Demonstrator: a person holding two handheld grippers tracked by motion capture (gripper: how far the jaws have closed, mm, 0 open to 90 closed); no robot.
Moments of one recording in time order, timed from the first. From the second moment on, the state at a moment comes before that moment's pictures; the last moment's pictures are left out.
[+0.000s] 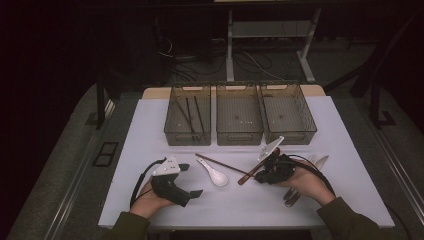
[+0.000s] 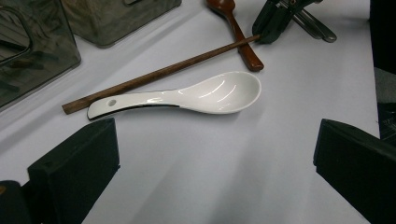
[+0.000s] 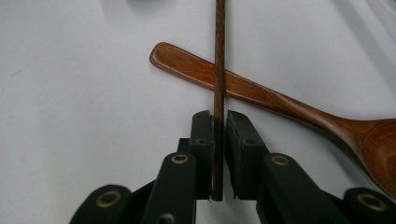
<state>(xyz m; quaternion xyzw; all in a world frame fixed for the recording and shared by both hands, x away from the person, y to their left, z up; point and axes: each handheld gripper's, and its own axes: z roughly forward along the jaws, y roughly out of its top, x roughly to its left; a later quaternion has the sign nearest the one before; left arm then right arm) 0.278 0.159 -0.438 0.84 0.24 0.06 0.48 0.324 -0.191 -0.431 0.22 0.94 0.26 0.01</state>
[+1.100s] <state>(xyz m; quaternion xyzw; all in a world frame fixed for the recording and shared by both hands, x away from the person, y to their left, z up) 0.278 0.160 -0.437 0.84 0.24 0.06 0.48 0.323 -0.211 -0.419 0.25 0.92 0.29 0.00</state>
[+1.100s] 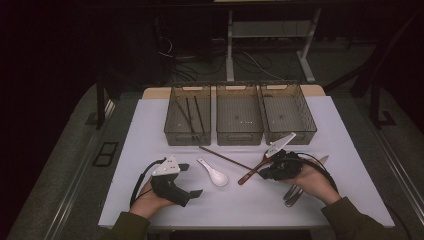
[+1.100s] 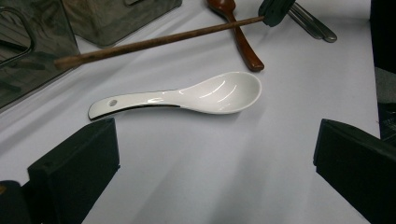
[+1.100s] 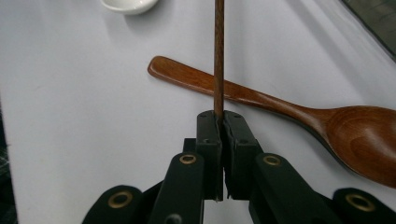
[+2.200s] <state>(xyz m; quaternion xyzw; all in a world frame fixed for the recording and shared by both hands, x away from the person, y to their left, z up) 0.278 0.159 -0.437 0.84 0.24 0.06 0.48 0.338 -0.219 -0.381 0.30 0.87 0.39 0.01</state>
